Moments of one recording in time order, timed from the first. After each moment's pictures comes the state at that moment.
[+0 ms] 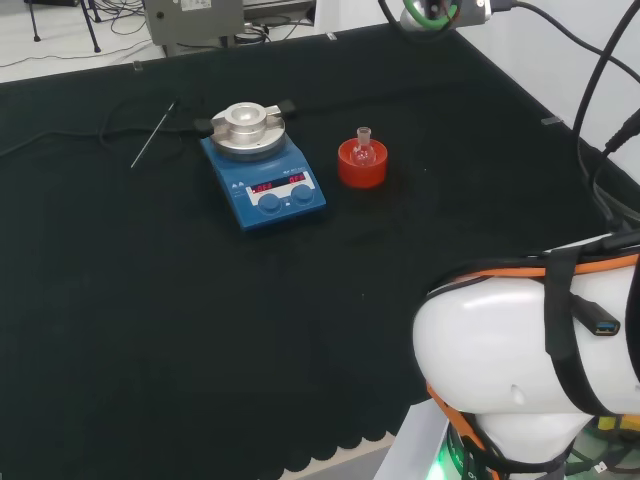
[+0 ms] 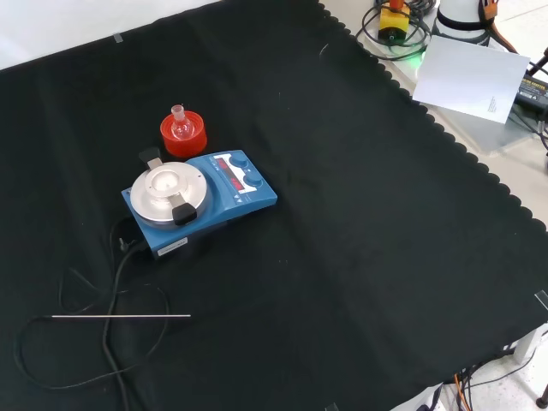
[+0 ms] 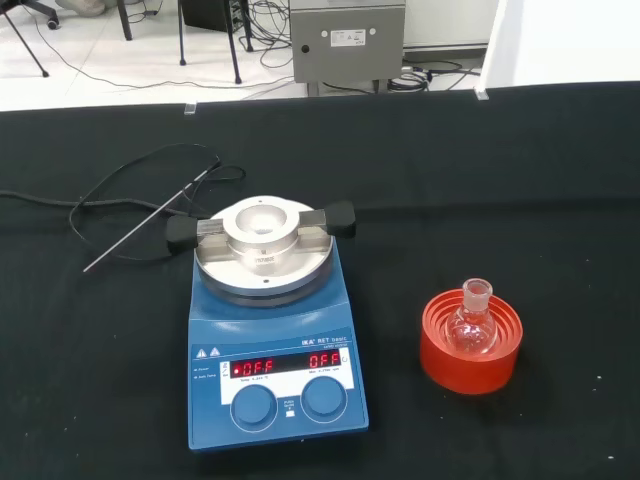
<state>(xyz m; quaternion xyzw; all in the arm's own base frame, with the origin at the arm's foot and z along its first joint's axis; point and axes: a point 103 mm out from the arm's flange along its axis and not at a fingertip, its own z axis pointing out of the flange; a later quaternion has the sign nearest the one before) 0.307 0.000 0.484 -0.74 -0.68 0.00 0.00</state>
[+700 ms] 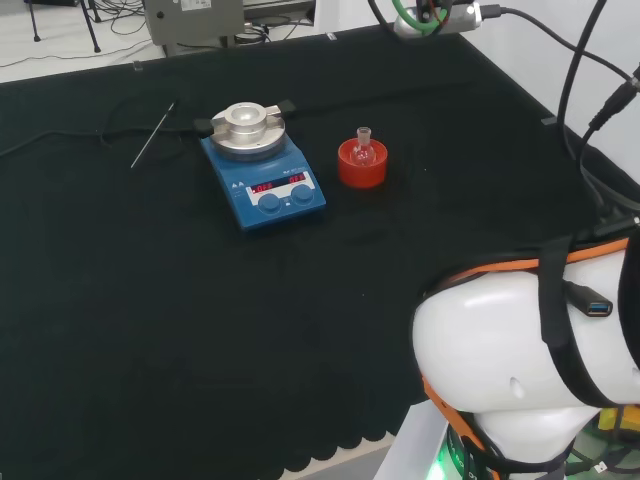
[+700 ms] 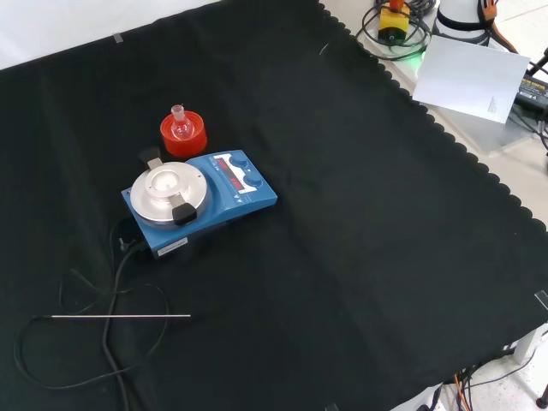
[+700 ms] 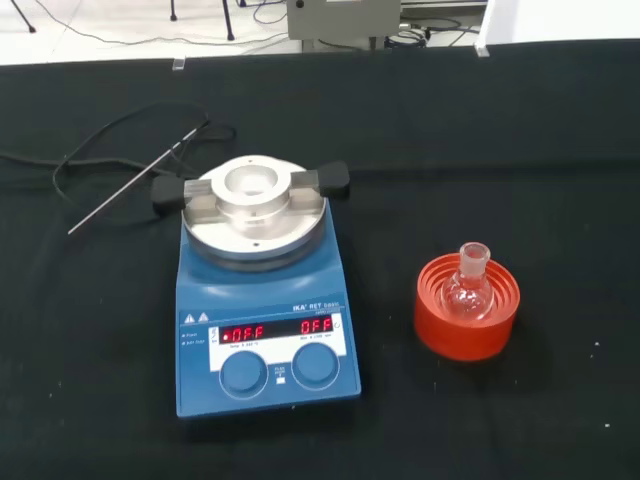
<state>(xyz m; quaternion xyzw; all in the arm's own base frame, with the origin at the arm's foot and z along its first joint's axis) 0.321 -0.003 0.467 -0.74 -0.67 0.03 0.02</state>
